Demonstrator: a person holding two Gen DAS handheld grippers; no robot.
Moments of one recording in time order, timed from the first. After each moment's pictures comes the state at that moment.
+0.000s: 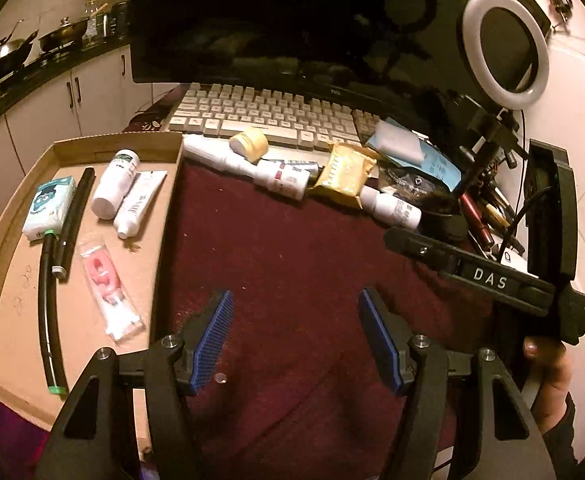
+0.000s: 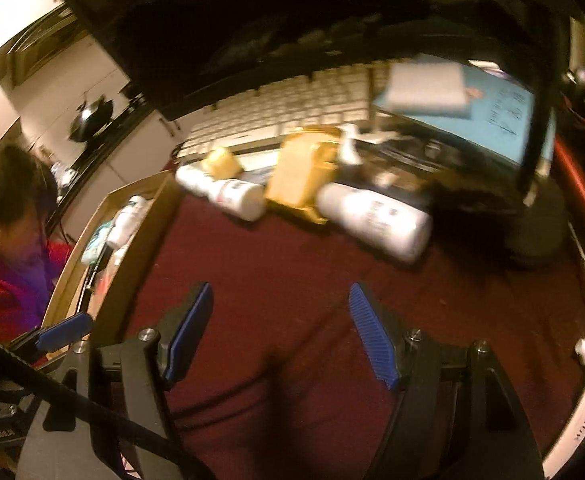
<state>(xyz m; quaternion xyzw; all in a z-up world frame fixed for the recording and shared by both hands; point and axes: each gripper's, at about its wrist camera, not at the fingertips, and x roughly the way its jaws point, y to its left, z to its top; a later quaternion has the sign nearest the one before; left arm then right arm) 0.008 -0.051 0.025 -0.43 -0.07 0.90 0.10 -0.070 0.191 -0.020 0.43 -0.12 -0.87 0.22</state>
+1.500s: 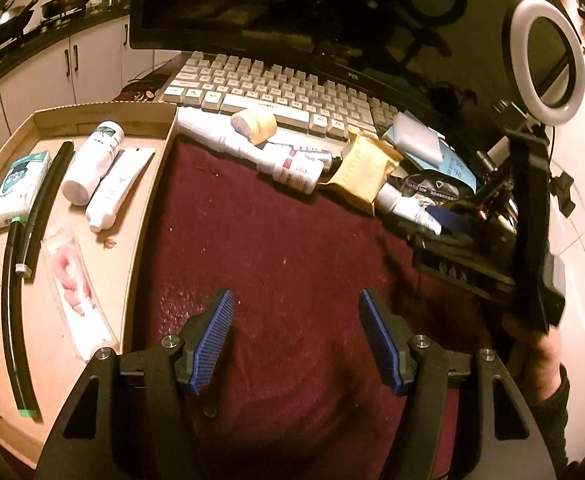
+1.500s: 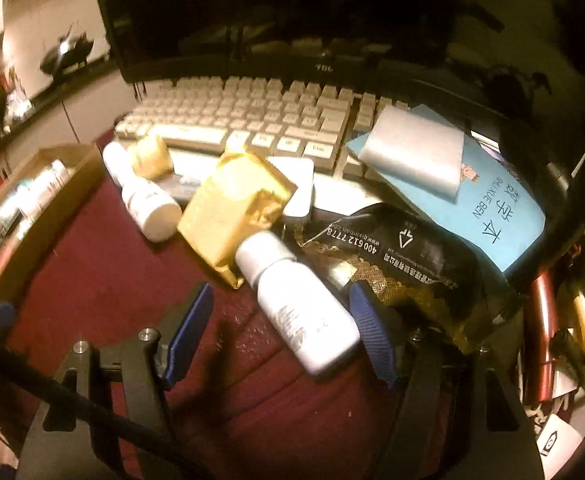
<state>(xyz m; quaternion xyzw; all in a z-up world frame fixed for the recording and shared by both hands) -0.035 -0.060 0.000 -0.46 -0.12 0.88 0.10 -0.117 0.169 -0.030 0.41 0.08 -0.89 0.18</state>
